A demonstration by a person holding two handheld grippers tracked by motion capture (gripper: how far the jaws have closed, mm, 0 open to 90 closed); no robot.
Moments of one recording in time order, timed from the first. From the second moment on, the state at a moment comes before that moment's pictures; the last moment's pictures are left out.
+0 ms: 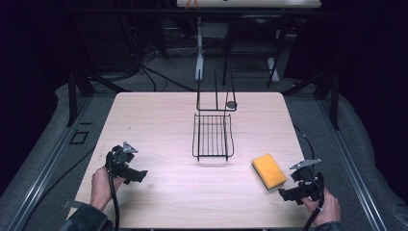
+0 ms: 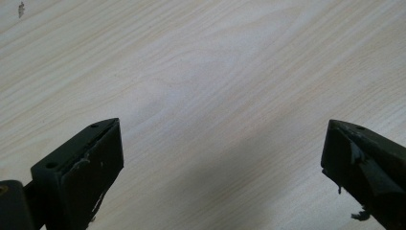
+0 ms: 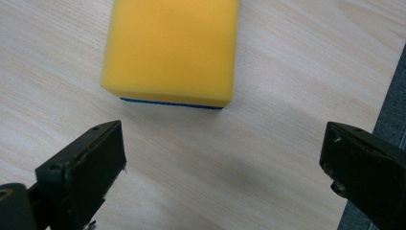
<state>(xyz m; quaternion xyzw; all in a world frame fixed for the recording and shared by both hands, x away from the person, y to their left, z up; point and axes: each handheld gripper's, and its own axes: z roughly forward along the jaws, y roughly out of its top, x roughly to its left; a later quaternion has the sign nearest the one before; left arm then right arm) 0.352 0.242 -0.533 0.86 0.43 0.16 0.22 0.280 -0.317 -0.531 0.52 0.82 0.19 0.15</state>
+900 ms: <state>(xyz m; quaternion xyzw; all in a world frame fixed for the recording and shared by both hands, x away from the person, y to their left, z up) 0.353 0.241 -0.533 0.86 0.43 0.16 0.22 0.294 -0.297 -0.528 0.50 0.83 0.18 0.16</state>
